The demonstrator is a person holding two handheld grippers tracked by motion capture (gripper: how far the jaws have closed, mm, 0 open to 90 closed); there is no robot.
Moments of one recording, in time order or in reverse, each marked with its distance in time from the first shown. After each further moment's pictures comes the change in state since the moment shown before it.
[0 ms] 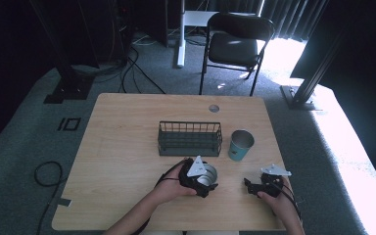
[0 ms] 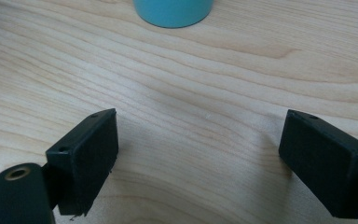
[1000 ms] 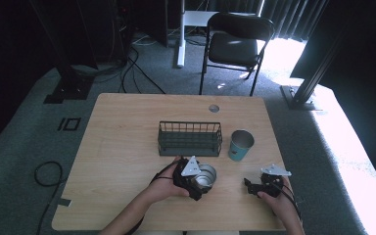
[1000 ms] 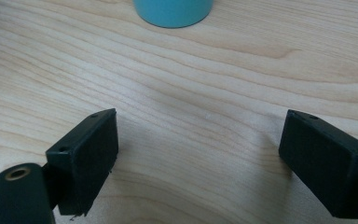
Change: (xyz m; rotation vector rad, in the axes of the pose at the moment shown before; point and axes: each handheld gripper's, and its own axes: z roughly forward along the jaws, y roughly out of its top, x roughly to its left) left arm 0.006 -0.009 -0.010 0.054 -0.013 0.005; right arm 0.000 0.000 0.000 -0.001 -0.001 -0.001
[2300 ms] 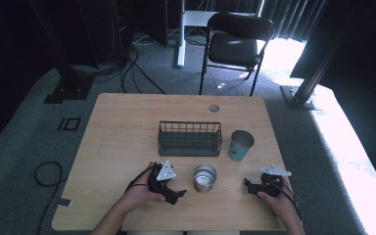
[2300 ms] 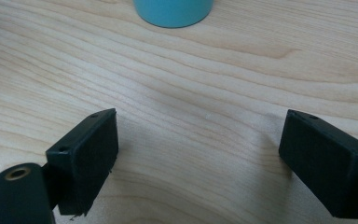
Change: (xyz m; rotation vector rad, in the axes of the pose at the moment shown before) left arm 0.012 -0.050 -0.053 0.085 0.098 -0.095; right arm 0.000 0.000 0.000 0.001 0.000 -0.001
